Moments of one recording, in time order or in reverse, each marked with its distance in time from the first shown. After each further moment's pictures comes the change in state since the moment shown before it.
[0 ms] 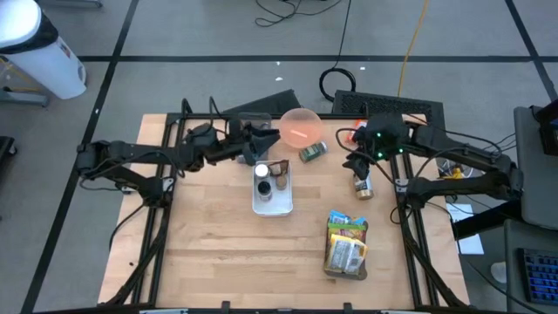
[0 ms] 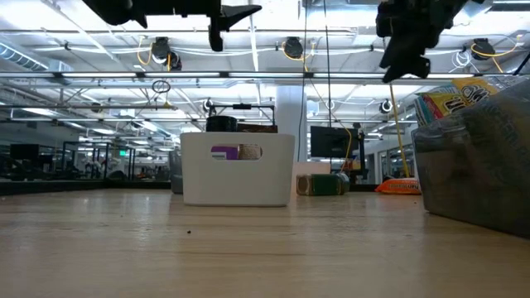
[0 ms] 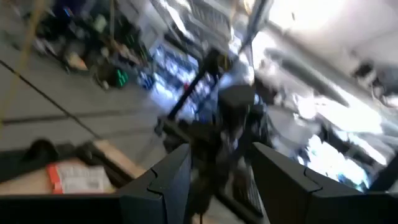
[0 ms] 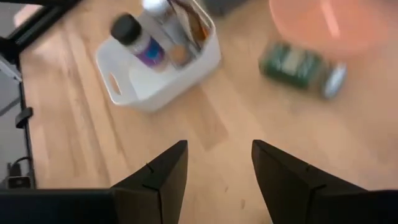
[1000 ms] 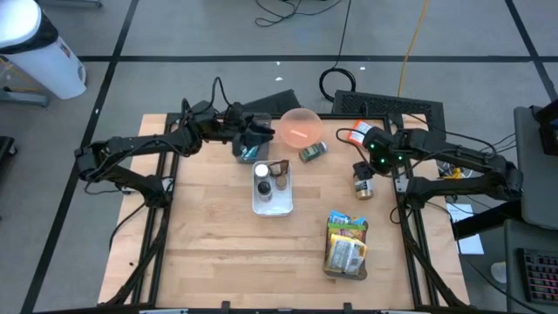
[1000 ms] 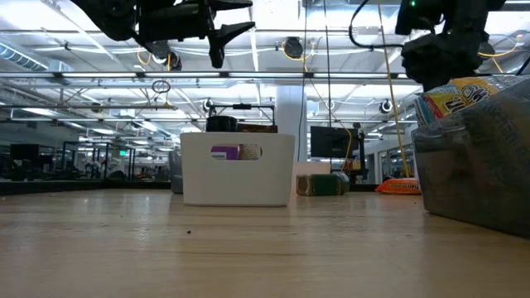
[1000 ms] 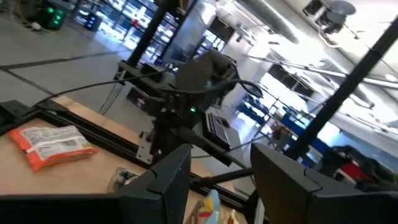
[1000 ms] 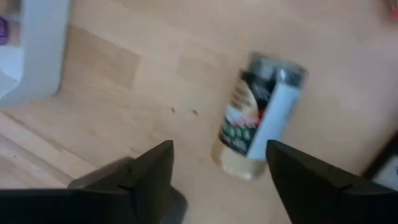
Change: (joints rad) left arm 0.275 0.000 0.000 -0.113 0.623 -0.013; right arm -0.013 0.007 -0.098 -0.319 0.097 0.497
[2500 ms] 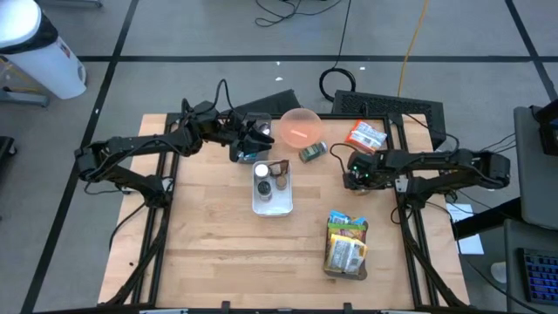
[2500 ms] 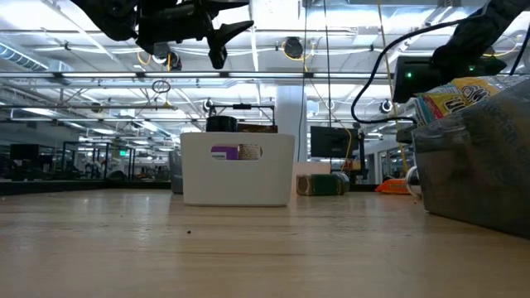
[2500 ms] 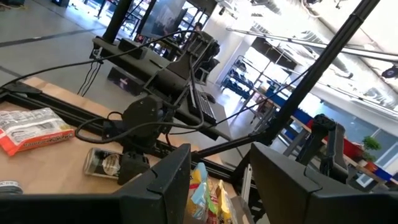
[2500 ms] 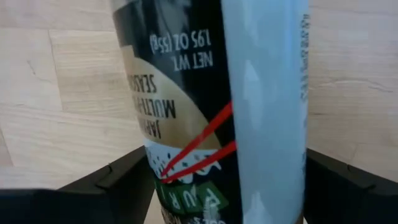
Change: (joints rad) left arm 0.000 0.000 0.000 -0.055 0.130 0.061; right arm 0.063 0.228 -0.408 0.466 0.064 0.388
